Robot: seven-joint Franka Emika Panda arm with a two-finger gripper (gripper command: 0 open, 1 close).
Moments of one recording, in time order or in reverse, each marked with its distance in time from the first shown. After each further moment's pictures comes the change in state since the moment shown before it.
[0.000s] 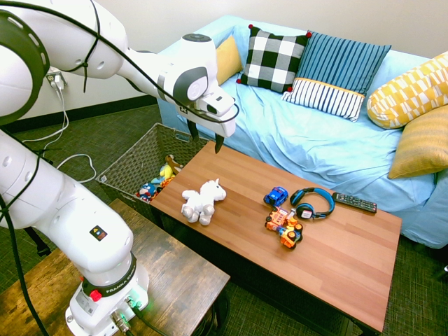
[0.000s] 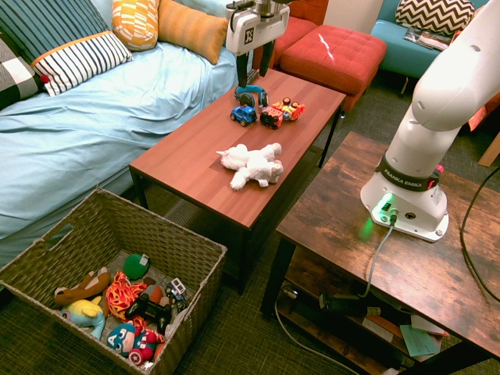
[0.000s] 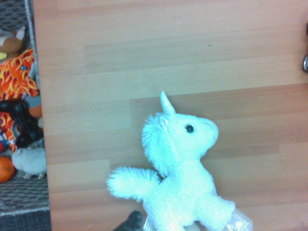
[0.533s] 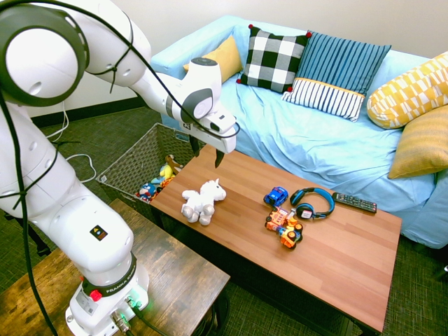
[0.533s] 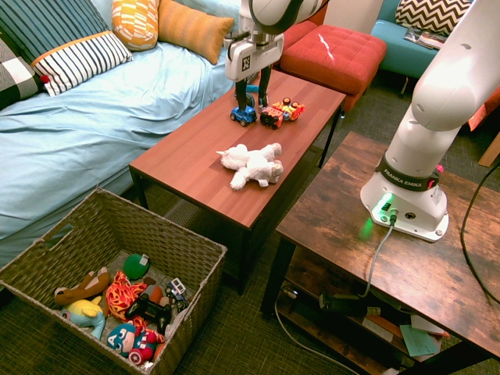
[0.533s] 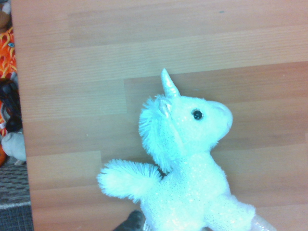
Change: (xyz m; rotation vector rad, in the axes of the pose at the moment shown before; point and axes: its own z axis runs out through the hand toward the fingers) arm 0.002 -0.002 0.075 -0.037 -0.050 -0.002
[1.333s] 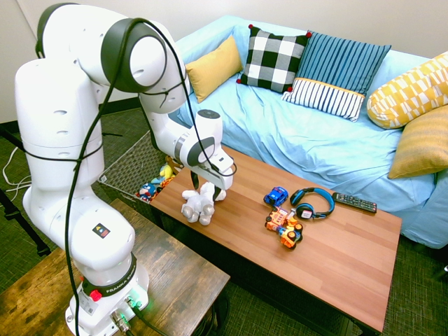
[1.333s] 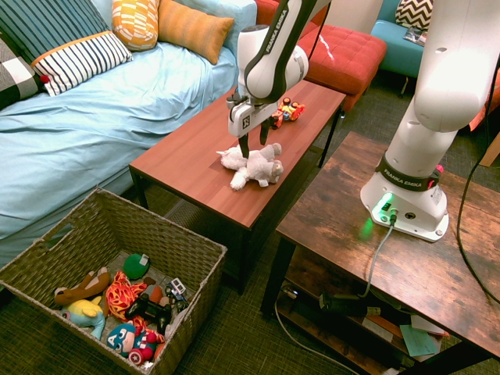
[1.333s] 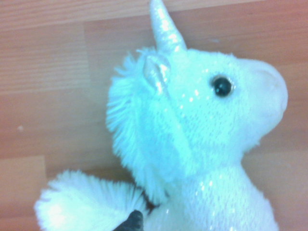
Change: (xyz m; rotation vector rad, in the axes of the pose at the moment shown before) arm 0.008 0.002 0.164 -0.047 -0.045 0.014
